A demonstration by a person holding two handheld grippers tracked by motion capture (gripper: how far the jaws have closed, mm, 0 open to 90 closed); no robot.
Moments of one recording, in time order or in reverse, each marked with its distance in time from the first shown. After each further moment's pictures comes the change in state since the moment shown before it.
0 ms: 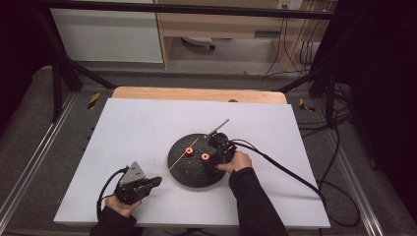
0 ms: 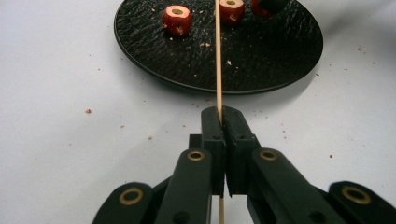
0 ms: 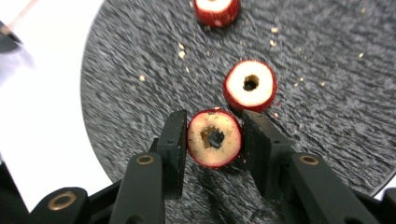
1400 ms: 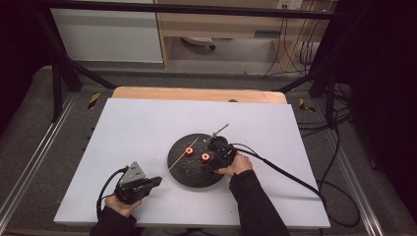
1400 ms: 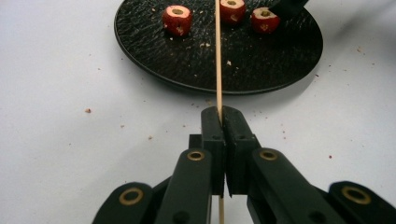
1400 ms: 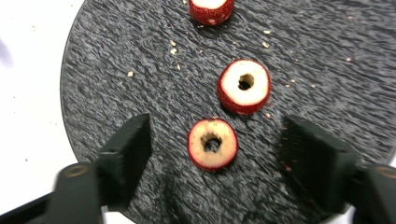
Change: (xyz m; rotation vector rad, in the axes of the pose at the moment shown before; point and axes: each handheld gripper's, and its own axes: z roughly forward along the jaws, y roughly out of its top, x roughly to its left) left arm 0.000 0.000 0.000 0.002 -0.003 -0.005; right arm 0.007 -0.008 0.004 -0.032 -0.078 -0.056
